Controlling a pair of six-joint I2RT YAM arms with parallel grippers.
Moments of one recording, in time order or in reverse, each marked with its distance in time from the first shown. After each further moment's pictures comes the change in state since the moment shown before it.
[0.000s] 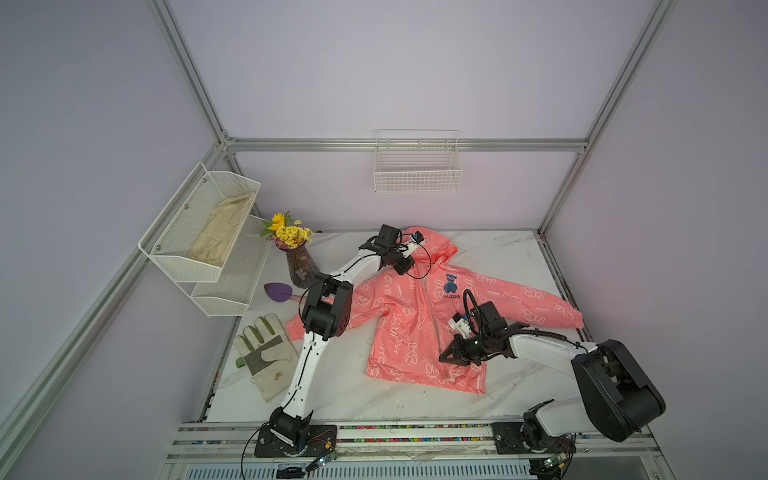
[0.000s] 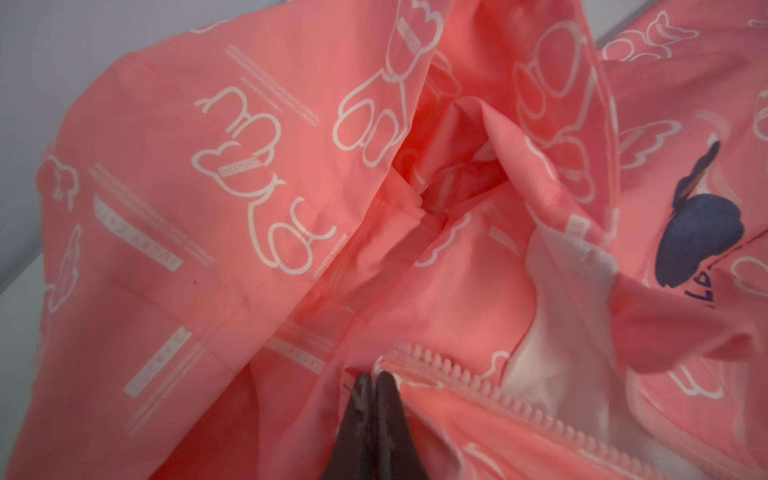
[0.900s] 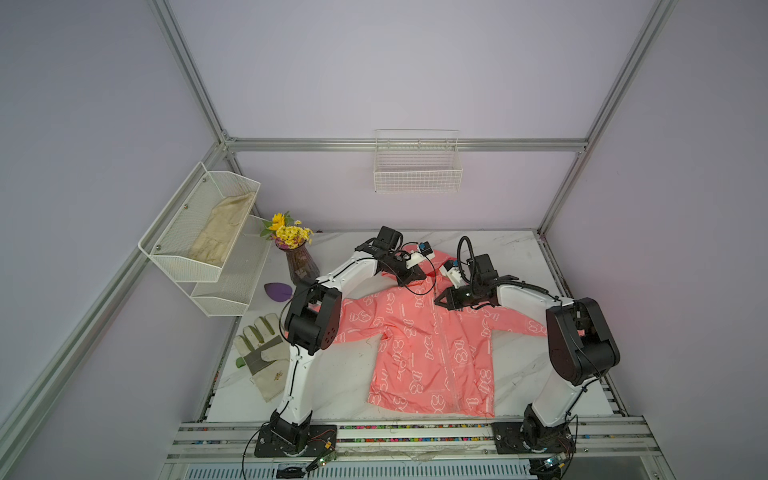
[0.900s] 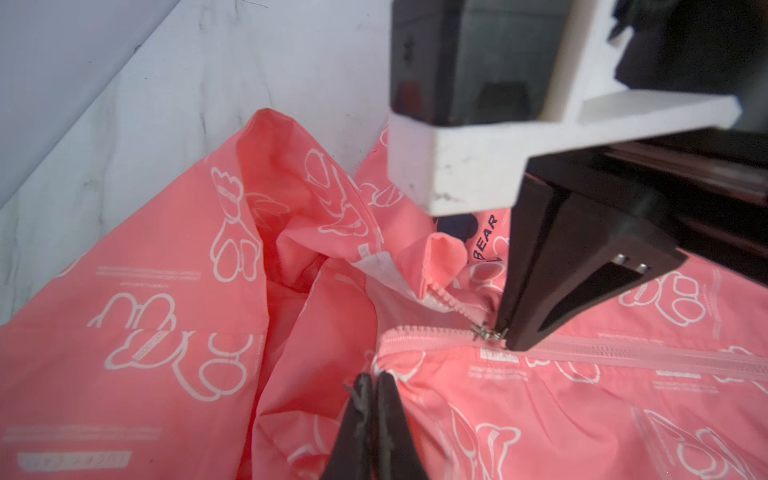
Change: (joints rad) left arm -0.047 -0.297 -0.295 -0.071 0.320 0.145; right arm -0.137 0.376 0.536 -0.020 0.097 -0.510
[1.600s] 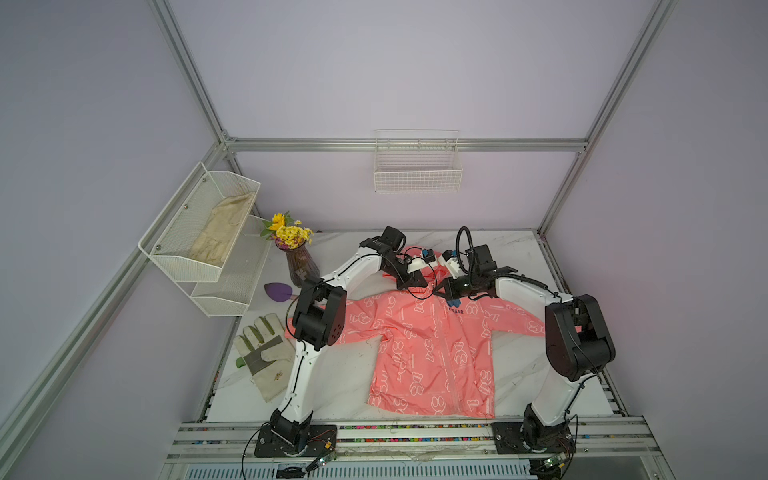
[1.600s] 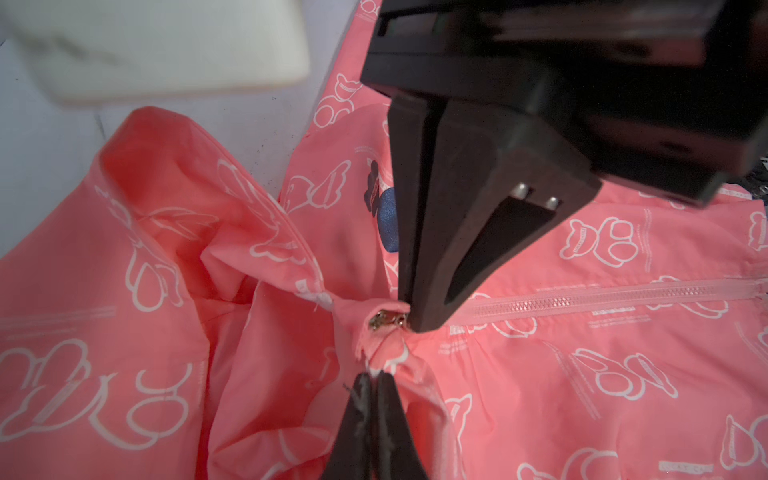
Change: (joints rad) left arm -0.017 0.083 0.146 -0.276 0.092 0.232; right arm 0.000 0.042 0.127 -0.027 0.010 -0.014
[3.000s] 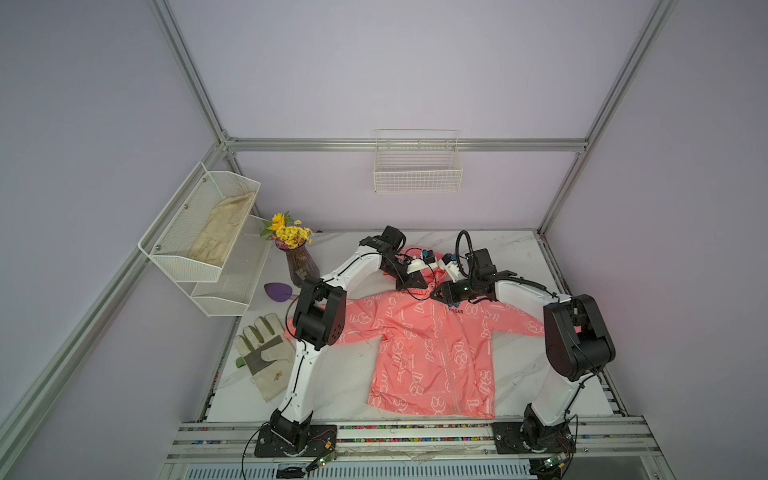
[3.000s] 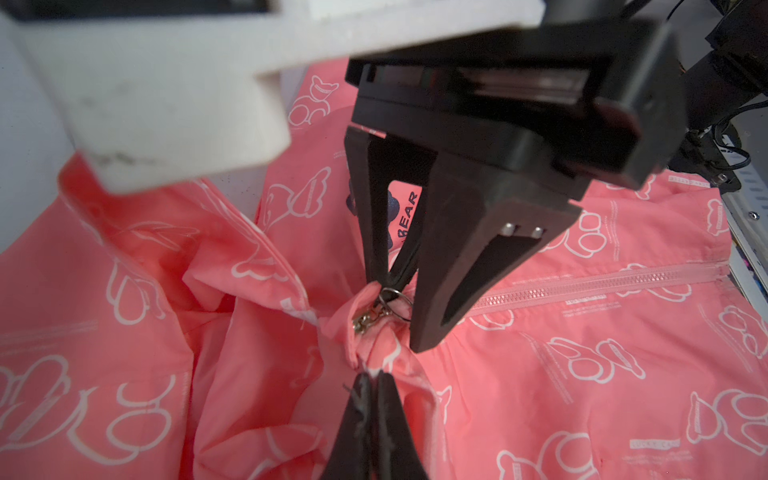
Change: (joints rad) left arm 0.000 0.010 0.044 -0.100 0.048 0.081; right arm -0.006 0.000 -0.034 0.041 -0.019 0.005
